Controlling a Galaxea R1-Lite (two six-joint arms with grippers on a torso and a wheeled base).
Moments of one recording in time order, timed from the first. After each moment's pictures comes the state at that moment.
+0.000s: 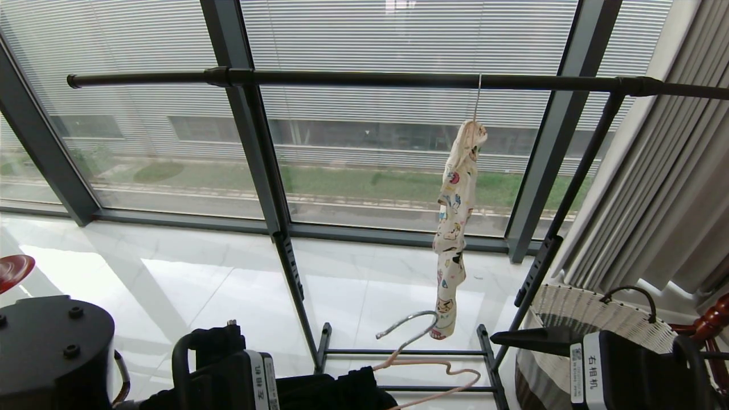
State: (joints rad) left arm -0.84 1.25 -0.43 -0.38 -0.16 0.54; right arm 1.12 1.29 -0.57 -0.26 -0.01 -0.27
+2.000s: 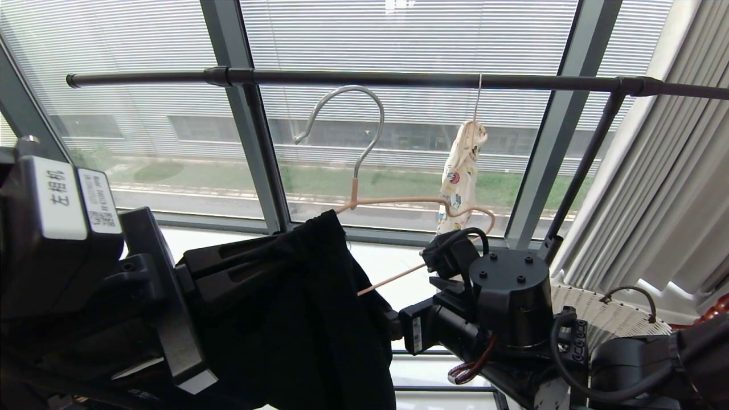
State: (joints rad) left arm -0.73 1.15 -0.59 -0.52 -0.16 0.53; right arm 1.02 1.87 -0.79 -0.77 -0.33 0.27
